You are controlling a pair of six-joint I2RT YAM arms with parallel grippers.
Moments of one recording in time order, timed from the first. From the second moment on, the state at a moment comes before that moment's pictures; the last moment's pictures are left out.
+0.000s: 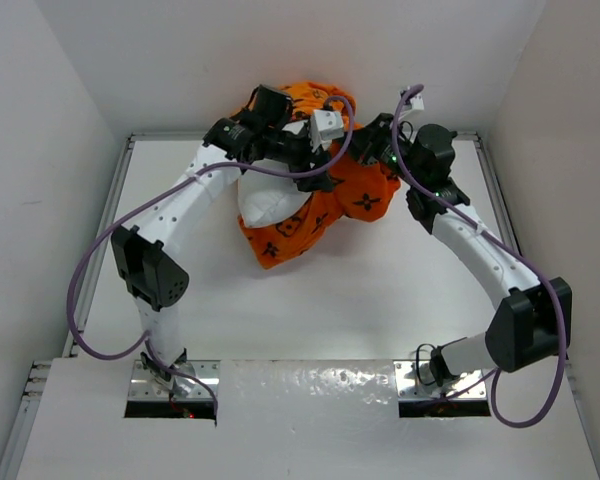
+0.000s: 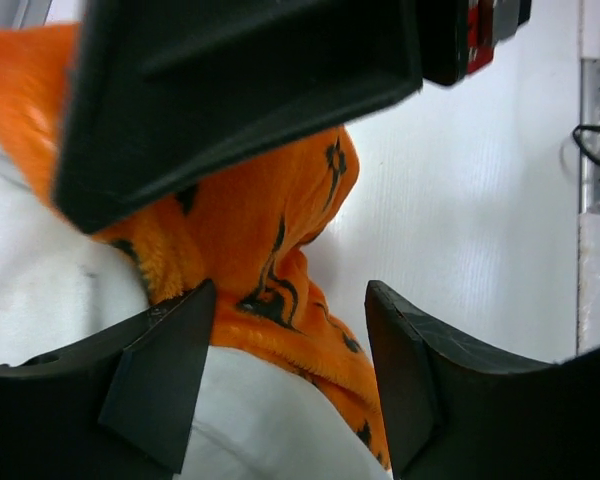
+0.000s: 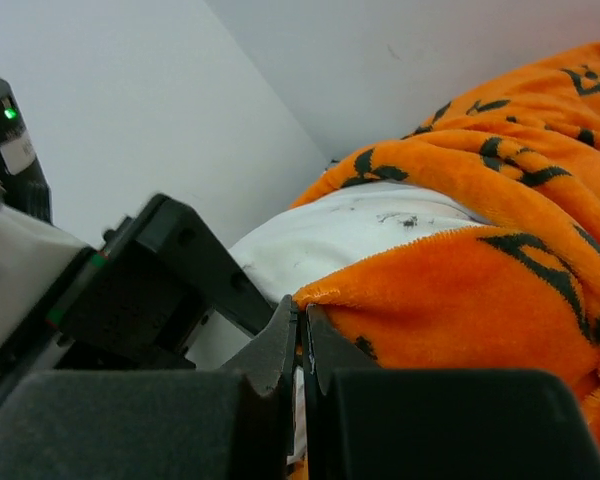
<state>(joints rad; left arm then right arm) -0.54 1.88 2.05 -0.85 0.69 0.50 0.32 1.43 1.16 0.37 -0.41 0.62</state>
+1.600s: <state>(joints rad) -0.46 1.88 1.80 -0.74 0.82 0.46 0.33 1.36 1.35 -0.03 -0.46 0.40</state>
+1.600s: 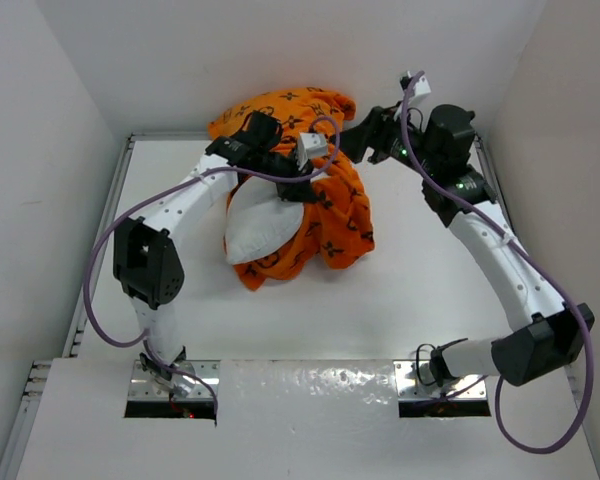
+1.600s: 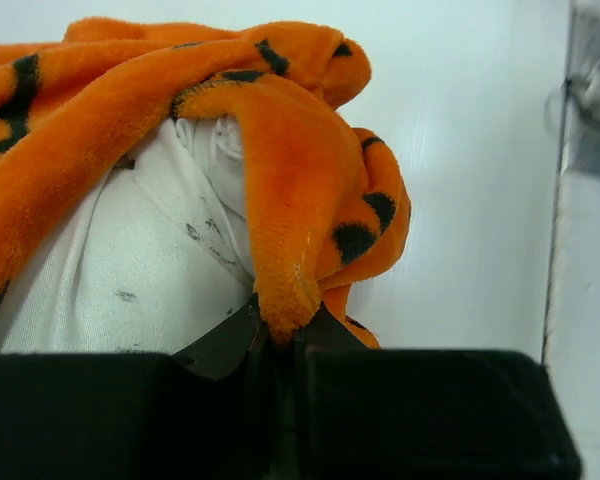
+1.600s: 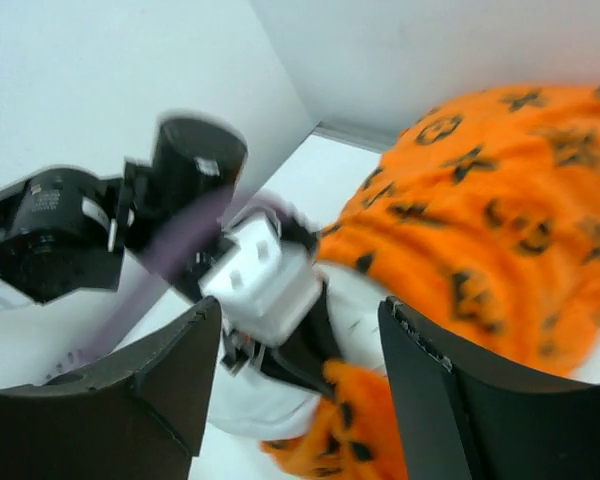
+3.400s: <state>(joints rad) -0.38 1.44 1.34 -0.60 0.50 0.91 0.45 1.41 0.84 0.27 0.00 0.32</state>
